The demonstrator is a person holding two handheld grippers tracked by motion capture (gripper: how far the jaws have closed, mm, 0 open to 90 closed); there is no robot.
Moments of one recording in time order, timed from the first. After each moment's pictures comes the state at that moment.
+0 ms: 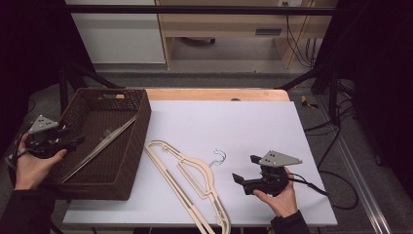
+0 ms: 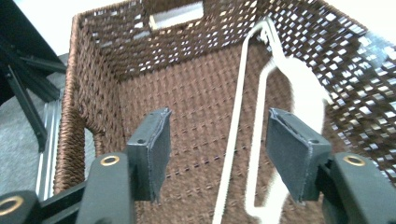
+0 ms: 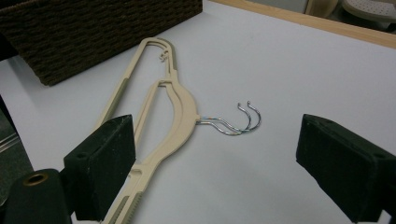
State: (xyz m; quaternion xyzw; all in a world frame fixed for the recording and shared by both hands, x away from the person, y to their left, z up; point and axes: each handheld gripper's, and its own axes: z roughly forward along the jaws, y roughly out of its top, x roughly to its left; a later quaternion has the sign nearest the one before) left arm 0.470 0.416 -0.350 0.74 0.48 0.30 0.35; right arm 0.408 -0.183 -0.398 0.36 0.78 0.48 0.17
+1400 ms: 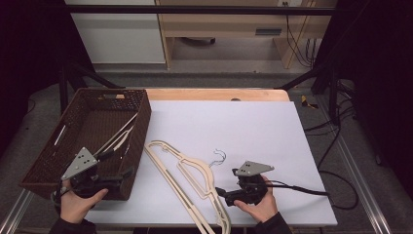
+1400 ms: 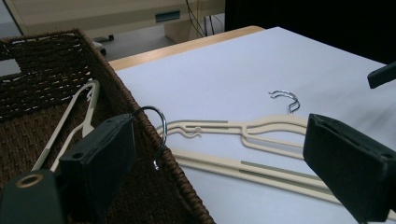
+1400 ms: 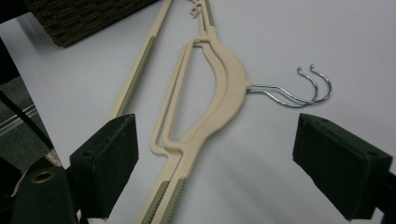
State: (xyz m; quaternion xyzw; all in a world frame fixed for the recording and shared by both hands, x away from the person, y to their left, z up) left arm 0.395 0.298 -0.378 0.74 0.37 0.24 0.50; right arm 0.401 -0.137 -0.431 0.35 0.82 0.44 0.11
